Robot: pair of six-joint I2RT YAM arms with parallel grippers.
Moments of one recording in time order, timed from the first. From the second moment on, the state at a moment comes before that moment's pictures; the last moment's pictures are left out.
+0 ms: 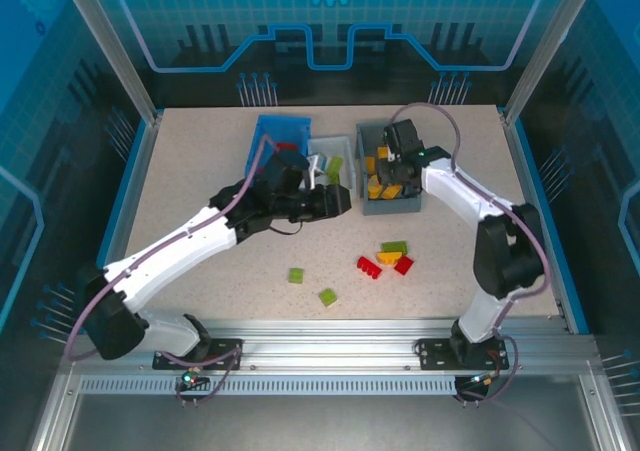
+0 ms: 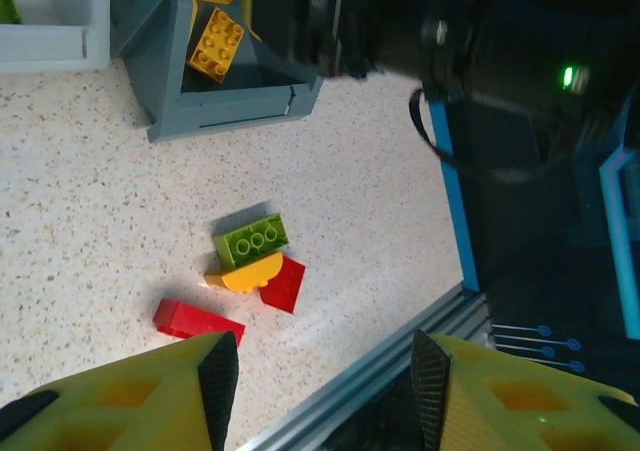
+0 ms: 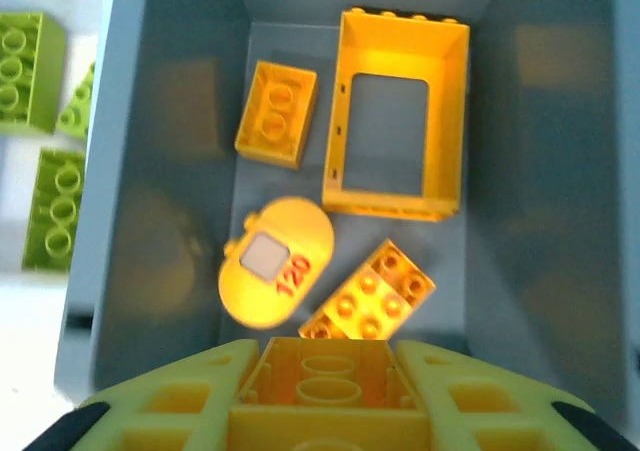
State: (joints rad) left arm -0.74 1.40 1.25 -0.49 0.23 -0.87; right arm 0.34 1.78 1.40 -0.59 0.12 0.22
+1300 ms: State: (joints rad) left arm -0.91 1.39 1.17 -0.59 -0.08 -0.86; right arm 0.29 1.72 1.49 -0.47 -0.06 0.28
